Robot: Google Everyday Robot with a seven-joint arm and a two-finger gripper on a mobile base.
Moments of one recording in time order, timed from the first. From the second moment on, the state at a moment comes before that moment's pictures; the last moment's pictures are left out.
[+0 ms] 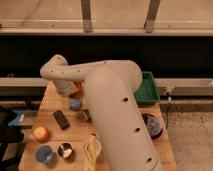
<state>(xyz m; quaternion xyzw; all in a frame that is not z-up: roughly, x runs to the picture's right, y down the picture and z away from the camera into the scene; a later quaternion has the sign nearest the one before) -0.186 0.057 0.854 -0.31 0.09 0.13 0.94</state>
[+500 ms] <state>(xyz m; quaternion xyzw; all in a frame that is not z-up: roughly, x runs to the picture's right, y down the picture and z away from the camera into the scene) -0.190 0.074 0.860 -0.33 0.09 0.13 0.93</state>
